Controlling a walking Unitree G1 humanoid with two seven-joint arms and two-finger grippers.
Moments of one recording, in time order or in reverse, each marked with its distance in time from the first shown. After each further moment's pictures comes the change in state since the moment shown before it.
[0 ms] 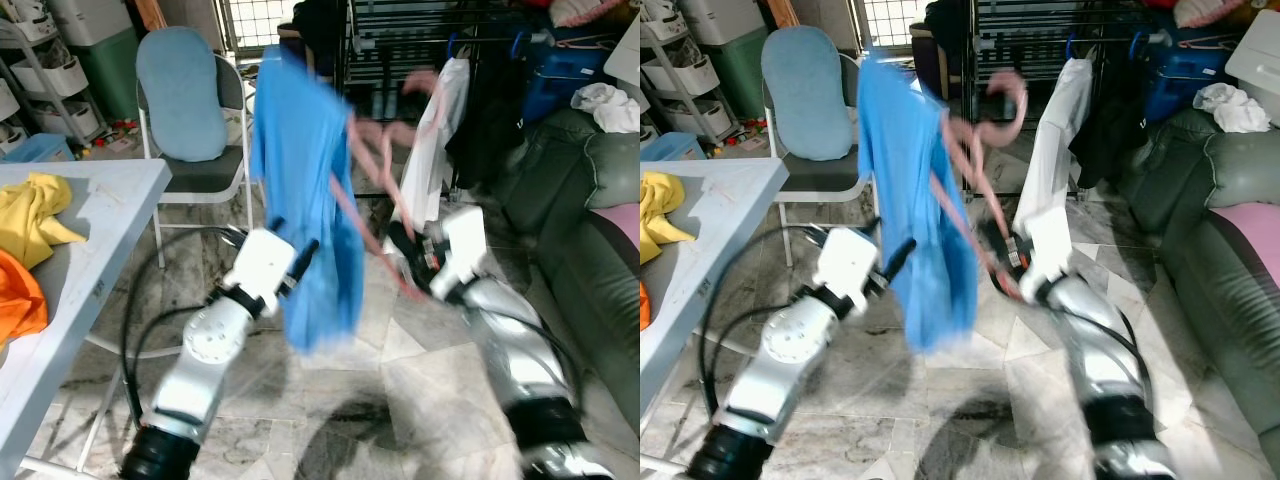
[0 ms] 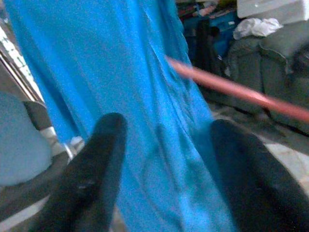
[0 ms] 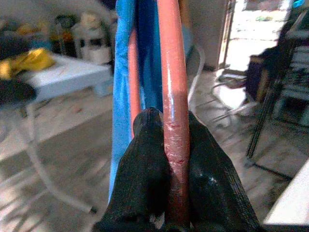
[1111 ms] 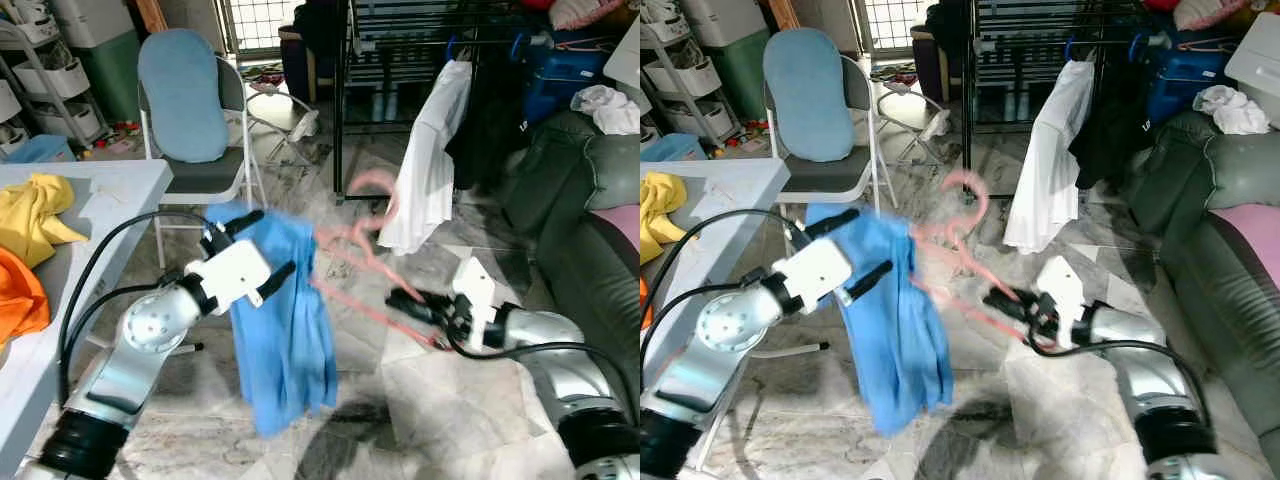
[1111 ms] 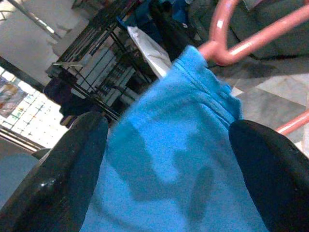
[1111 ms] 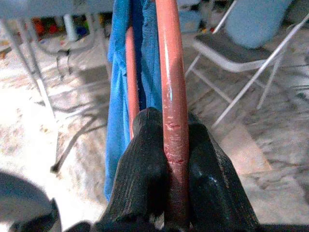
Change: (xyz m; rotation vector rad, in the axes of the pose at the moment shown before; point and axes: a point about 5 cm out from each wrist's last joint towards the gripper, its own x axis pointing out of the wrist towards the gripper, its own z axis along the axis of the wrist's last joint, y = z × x) left arm -0.026 0.042 -0.001 0.408 0.038 -0.288; right arm -0.042 -0.012 -0.027 -0.083 0.282 0.410
